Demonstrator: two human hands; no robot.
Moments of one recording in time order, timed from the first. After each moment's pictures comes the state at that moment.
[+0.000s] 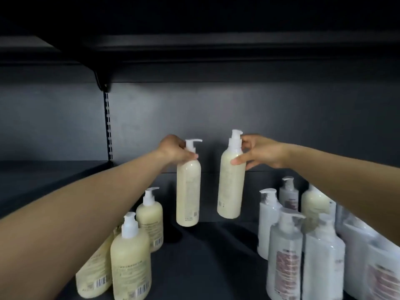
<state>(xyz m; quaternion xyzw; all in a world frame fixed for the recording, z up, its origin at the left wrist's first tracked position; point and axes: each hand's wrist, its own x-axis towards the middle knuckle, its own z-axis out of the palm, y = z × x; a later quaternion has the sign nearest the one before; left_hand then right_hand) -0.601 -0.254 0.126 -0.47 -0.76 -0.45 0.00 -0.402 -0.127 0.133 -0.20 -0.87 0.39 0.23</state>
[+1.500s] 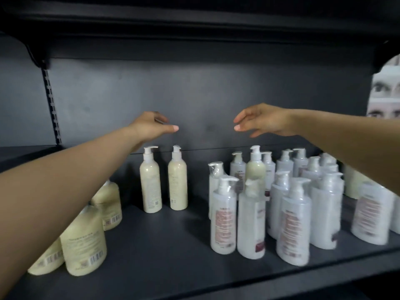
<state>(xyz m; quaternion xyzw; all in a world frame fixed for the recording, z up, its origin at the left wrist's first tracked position) -0.533 -0.249 0.127 -0.53 -0.70 -0.48 -0.05 -0.273 -0.116 0.148 -0.32 -0.87 0.27 0.26</state>
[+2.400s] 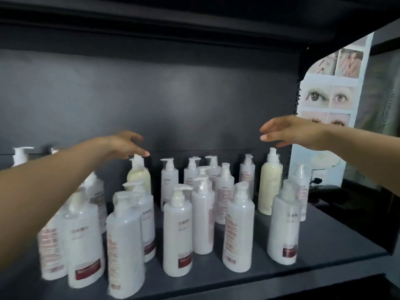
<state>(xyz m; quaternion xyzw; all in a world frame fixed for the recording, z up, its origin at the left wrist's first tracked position) -0.321 -0.069 0.096 -0.50 -0.77 -0.39 -0.13 0.061 0.070 0.137 -0.38 -0.84 0.26 0.28</state>
